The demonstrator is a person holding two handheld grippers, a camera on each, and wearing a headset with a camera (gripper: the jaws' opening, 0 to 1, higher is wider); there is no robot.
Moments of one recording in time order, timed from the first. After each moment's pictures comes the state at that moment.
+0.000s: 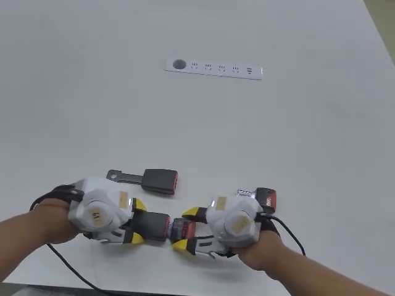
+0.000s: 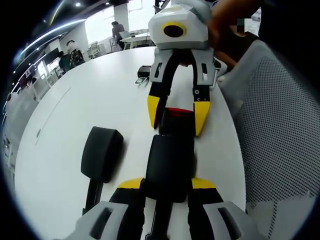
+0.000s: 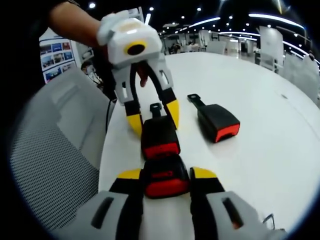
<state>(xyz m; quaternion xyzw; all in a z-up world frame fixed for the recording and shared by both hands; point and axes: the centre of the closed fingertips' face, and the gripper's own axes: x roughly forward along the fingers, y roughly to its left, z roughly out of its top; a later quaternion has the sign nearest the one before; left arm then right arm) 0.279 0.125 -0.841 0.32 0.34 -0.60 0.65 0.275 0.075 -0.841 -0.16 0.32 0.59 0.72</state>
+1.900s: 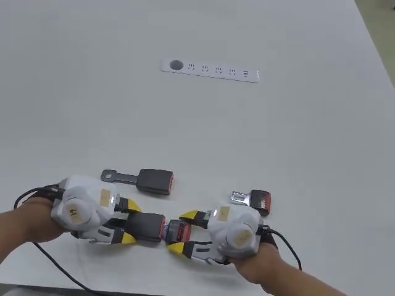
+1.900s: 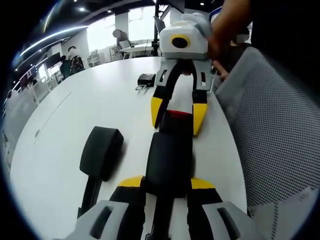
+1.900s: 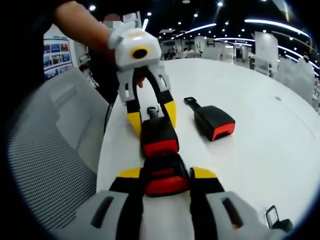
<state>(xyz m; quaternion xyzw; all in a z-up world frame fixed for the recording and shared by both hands) 0.279 0.127 -0.840 0.28 0.32 -0.62 0.66 0.272 0.065 -0.838 -0.15 0.29 0.58 0.75</state>
